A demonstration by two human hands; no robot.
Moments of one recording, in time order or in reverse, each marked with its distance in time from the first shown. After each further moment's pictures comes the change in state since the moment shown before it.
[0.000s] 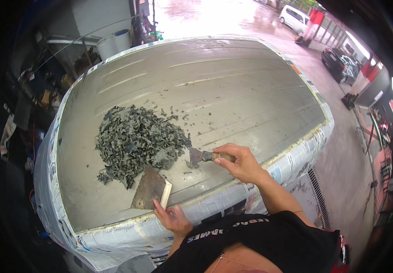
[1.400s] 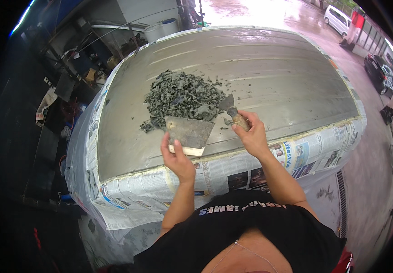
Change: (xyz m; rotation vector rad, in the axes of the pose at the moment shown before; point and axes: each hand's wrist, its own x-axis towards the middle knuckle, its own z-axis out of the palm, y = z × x) left_hand 0.068 0.022 -0.043 -0.302 0.238 0.014; right_hand -0.042 -0.019 0.087 0.265 0.245 0.021
